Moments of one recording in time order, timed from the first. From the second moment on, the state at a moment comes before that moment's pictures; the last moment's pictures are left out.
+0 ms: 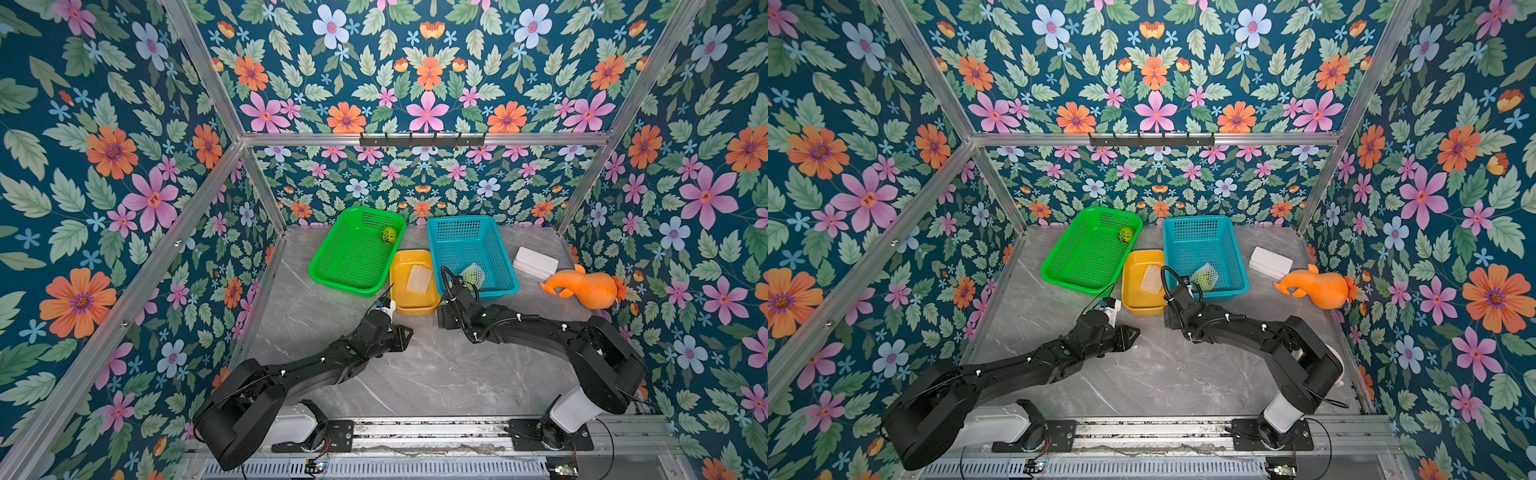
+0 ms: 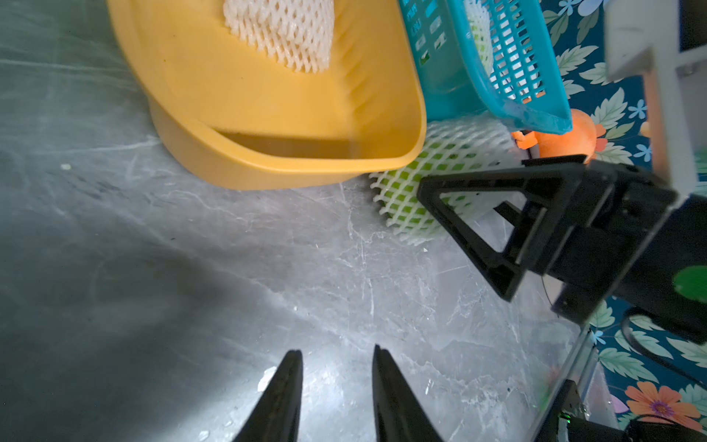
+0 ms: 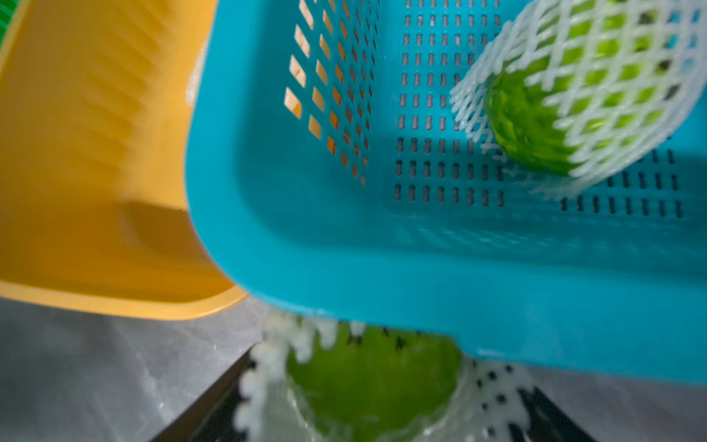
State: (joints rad) left arm -0.78 1.28 0.45 0.20 0.09 -0.75; right arm 0.73 1.63 0.90 -0.20 0.29 0.52
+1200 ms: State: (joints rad) left arm -0.78 1.26 0.45 0.18 0.09 -0.73; right arm 0.72 1.72 0.93 -0.16 0.28 0.50
